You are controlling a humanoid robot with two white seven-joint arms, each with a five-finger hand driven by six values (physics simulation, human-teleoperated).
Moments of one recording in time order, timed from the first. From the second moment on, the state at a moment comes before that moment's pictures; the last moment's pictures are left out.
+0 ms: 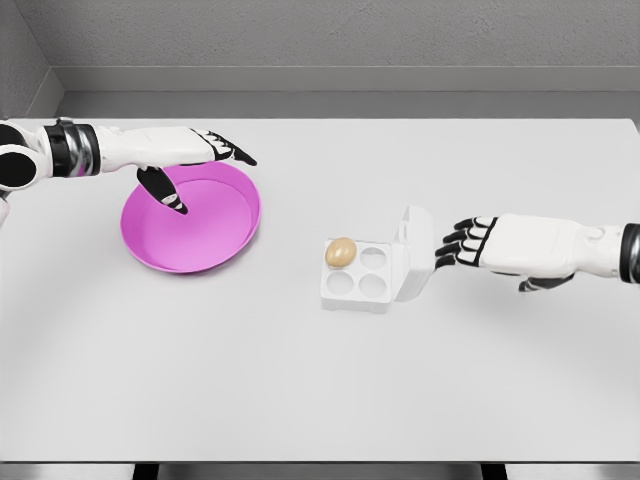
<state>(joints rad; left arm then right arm) -0.97 0.66 -0.92 -1.09 -0.18 -0.61 -0.57 -0.44 -1.00 0.52 -1.76 0.38 -0.61 0.61</state>
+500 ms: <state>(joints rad) -0.97 0.66 -0.92 -1.09 -0.18 -0.61 -0.57 -0.51 -0.90 0.56 -1.76 0.38 -0.61 0.61</state>
